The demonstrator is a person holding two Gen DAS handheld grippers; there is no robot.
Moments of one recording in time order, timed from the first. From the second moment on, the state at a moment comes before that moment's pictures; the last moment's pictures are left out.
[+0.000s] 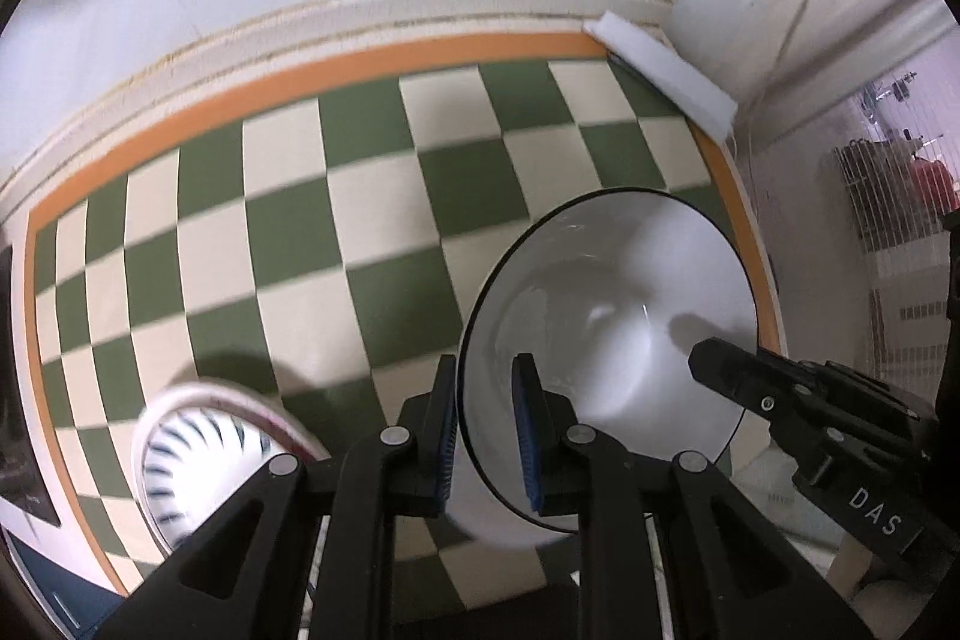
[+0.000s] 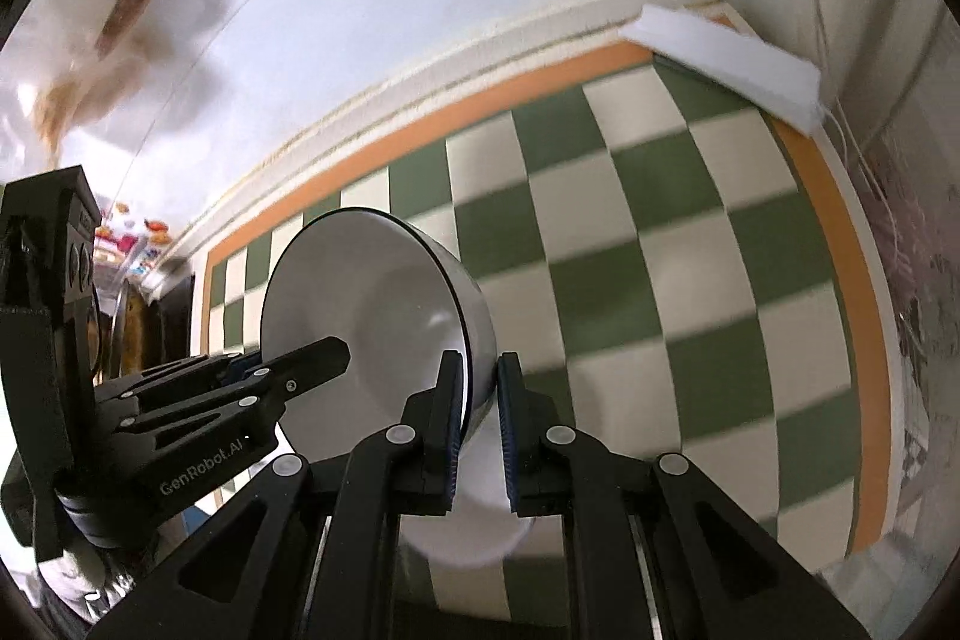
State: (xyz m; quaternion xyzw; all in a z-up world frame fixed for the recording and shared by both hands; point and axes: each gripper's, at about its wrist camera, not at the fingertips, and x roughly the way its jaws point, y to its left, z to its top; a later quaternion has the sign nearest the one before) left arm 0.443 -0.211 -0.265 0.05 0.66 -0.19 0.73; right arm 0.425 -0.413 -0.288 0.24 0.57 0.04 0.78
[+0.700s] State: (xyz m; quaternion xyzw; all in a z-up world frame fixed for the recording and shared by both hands) left arm 0.397 -0.198 -0.312 0.08 0.69 -0.18 0.70; right arm 0.372 -0.391 -0.343 0.25 0.61 0.02 0.75
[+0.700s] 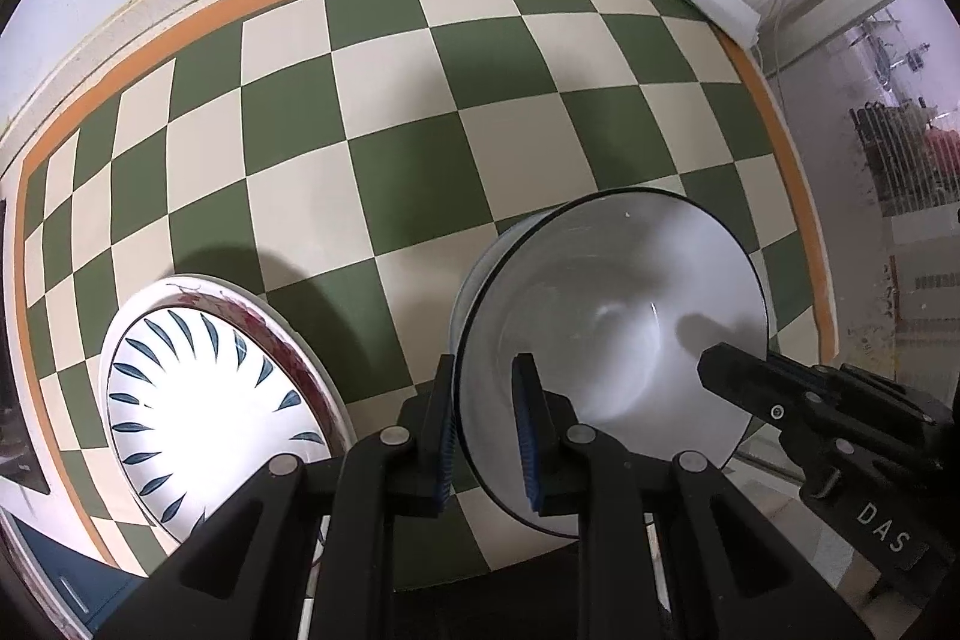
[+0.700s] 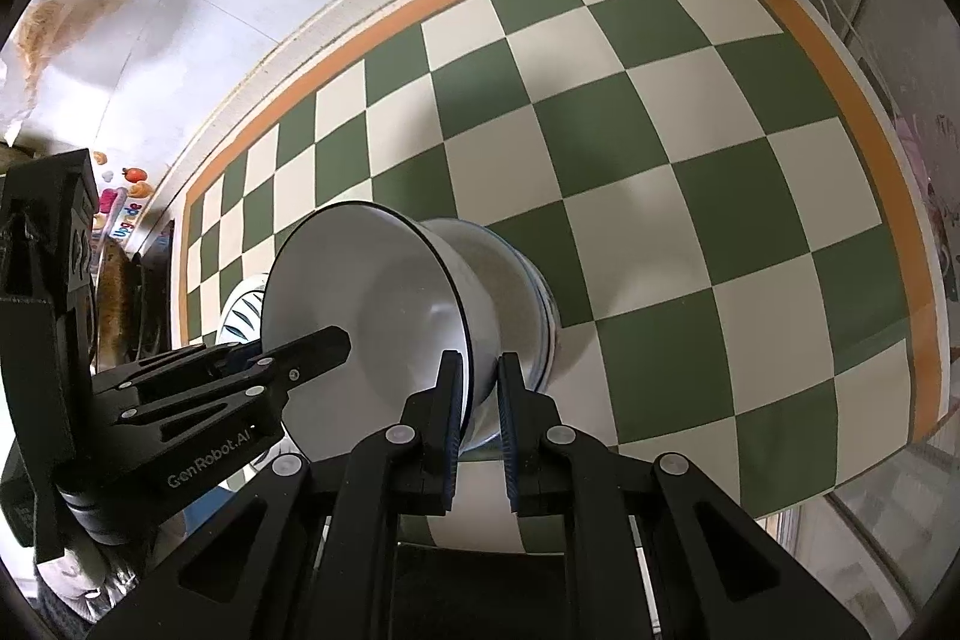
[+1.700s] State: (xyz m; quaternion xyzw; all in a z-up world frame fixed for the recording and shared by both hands) left arm 0.382 -0.204 -0.291 0.12 0.66 -0.17 0.72; right arm 0.366 -0.399 -0.335 0.25 0.62 0.01 0.75
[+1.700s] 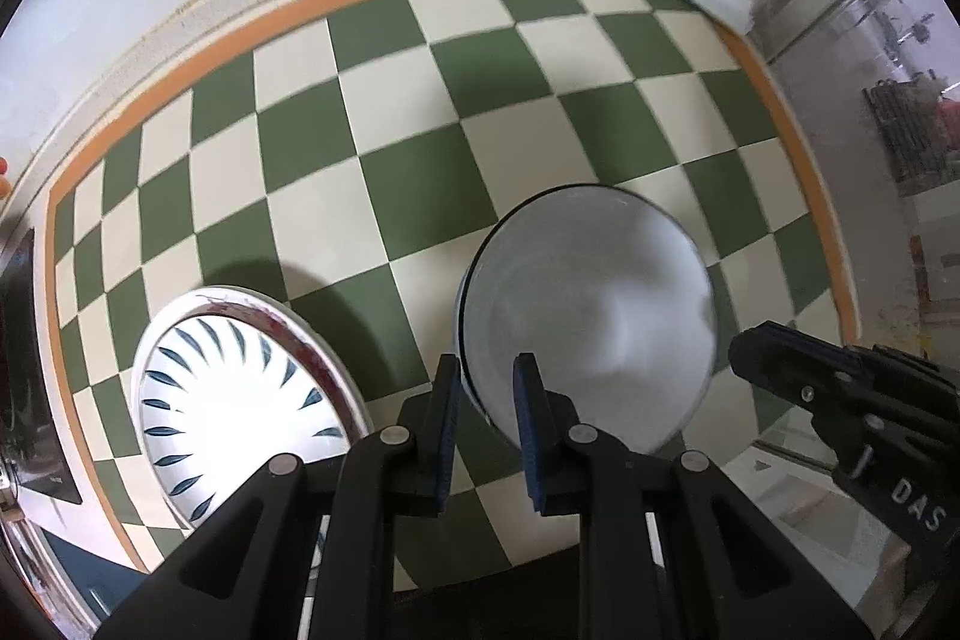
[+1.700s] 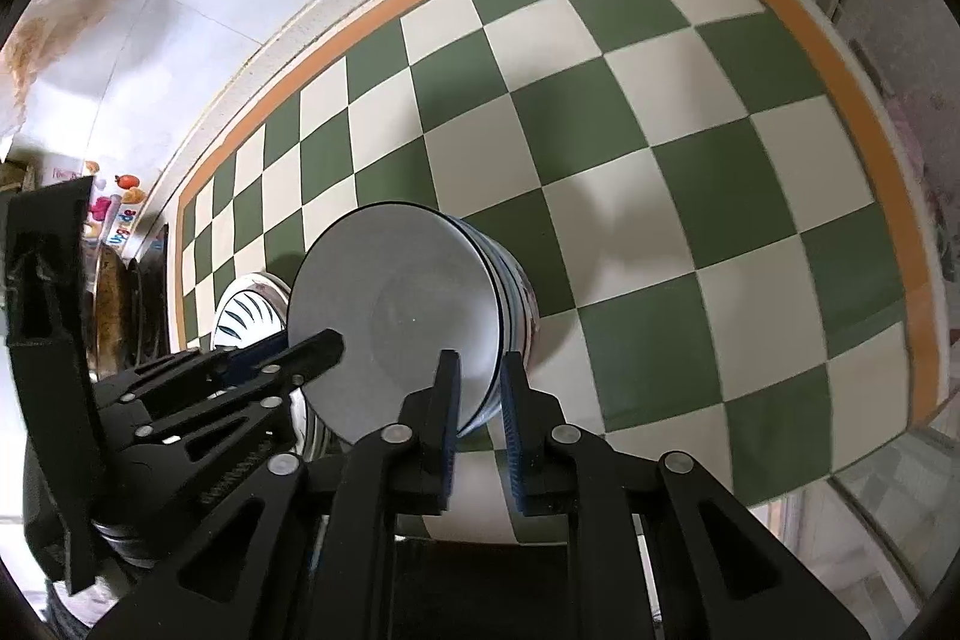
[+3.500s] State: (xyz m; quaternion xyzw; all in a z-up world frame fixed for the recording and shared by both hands) left arm 0.413 -0.179 -0.246 0.04 0.60 -0.26 0.75; right arm 0.324 -0.397 -0.282 0.25 0.57 -0.03 0.78
